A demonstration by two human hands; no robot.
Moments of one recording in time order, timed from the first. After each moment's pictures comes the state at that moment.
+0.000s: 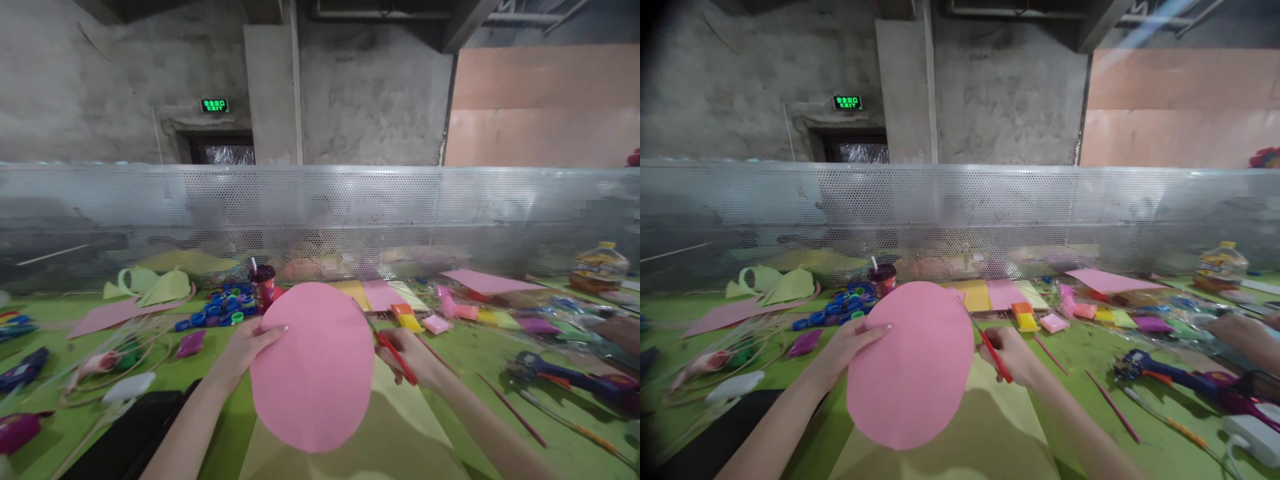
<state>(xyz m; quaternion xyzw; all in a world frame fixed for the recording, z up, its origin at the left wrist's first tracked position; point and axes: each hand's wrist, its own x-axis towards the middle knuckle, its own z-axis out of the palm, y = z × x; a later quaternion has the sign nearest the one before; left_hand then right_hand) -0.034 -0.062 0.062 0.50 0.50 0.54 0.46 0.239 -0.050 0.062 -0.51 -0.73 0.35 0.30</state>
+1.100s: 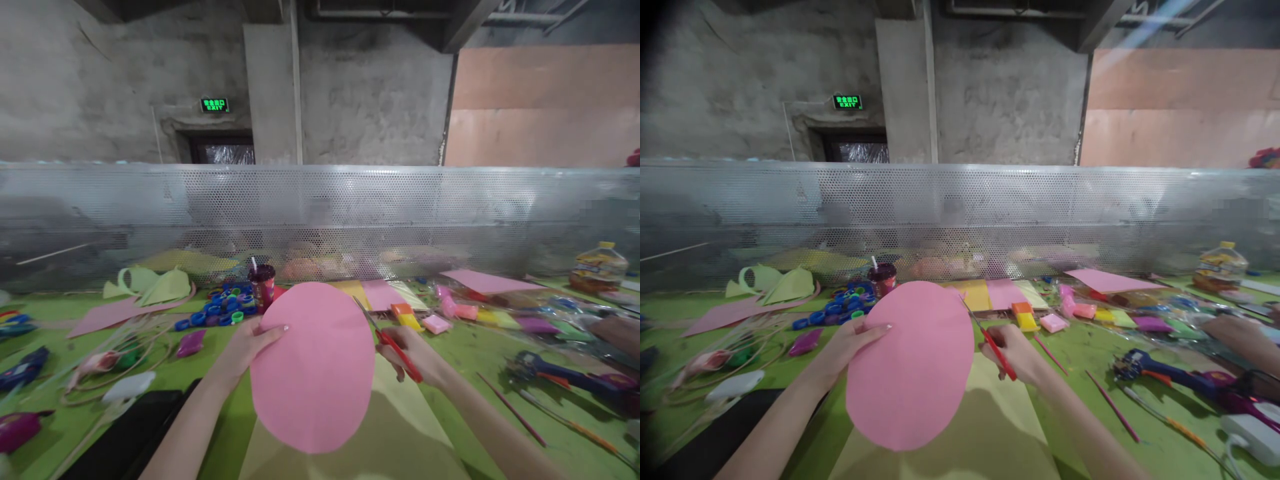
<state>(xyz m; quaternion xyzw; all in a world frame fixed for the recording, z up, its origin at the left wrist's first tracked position) -0.033 -0.063 0.063 0.51 0.49 0.54 0.46 0.246 -0.049 0.066 -0.49 -0.74 0.36 0.29</state>
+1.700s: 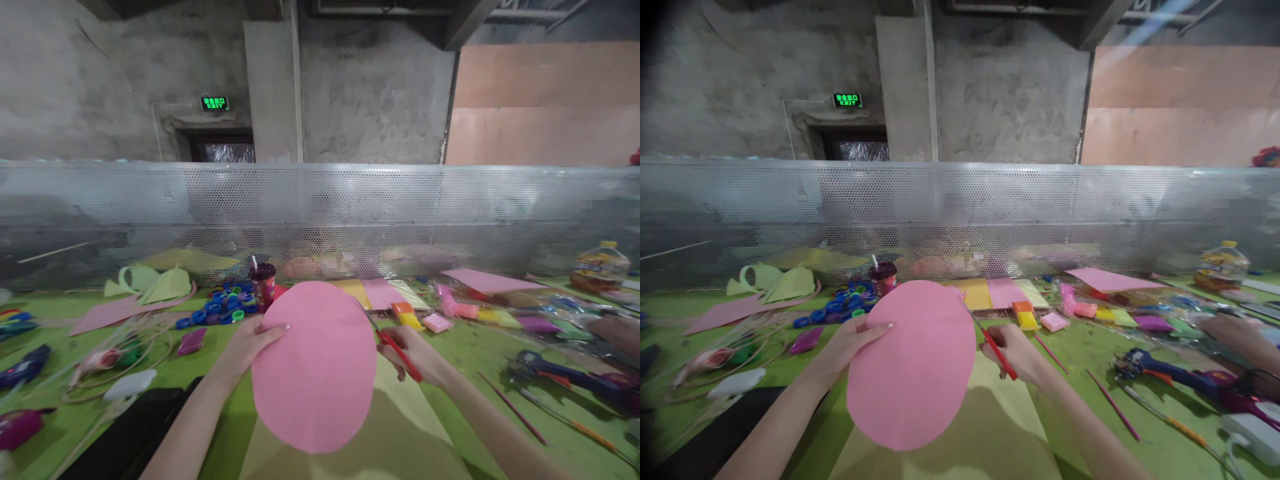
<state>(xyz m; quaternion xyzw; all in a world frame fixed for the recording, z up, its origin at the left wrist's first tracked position) -0.033 -0.063 0.063 0.51 0.50 0.53 0.45 0.245 -0.048 0.066 -0.49 -0.74 0.36 0.28</state>
